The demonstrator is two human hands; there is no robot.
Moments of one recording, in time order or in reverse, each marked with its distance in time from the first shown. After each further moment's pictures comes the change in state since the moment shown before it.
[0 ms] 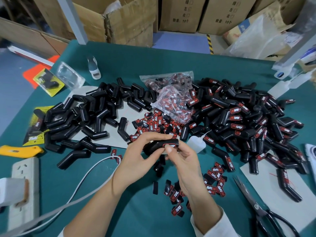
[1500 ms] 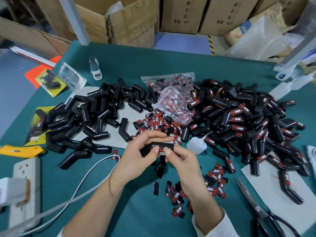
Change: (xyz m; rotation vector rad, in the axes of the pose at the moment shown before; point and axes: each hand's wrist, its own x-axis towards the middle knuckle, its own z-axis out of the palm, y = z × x) left_hand 0.005 -0.006 -0.006 -0.263 -0.154 -0.158; right_hand 0.002 0.004 -0.005 -0.136 -0.060 -0.013
